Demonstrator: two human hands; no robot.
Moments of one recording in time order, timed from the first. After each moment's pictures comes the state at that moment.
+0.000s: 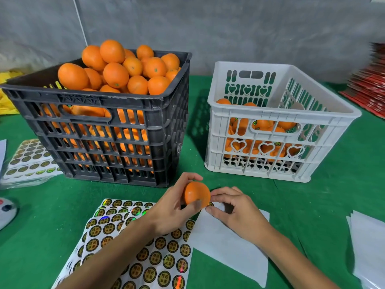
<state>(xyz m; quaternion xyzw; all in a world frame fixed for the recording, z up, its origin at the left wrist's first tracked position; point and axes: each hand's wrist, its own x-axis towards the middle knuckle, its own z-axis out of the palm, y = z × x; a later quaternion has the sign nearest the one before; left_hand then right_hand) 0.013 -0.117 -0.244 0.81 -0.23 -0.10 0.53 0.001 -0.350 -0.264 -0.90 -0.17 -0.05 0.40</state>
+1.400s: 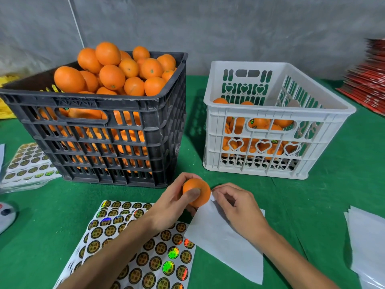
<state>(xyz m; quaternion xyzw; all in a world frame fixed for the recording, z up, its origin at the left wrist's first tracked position) 0.012 -0.124 -0.238 0.74 -0.18 -0.15 0.63 -0.003 -0.345 -0.259 -0.86 -0.11 -0.09 0.49</state>
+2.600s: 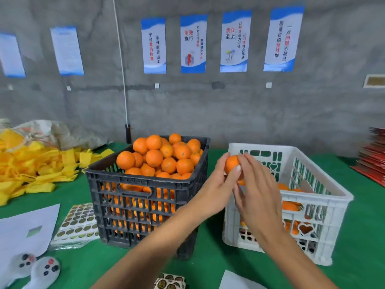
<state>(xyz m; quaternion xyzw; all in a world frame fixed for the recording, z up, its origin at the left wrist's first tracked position) 0.067 -0.180 -0.047 0.77 -0.26 0.09 0.57 0.037 -0.315 -0.058 -0.84 -0.15 -0.50 0.14</state>
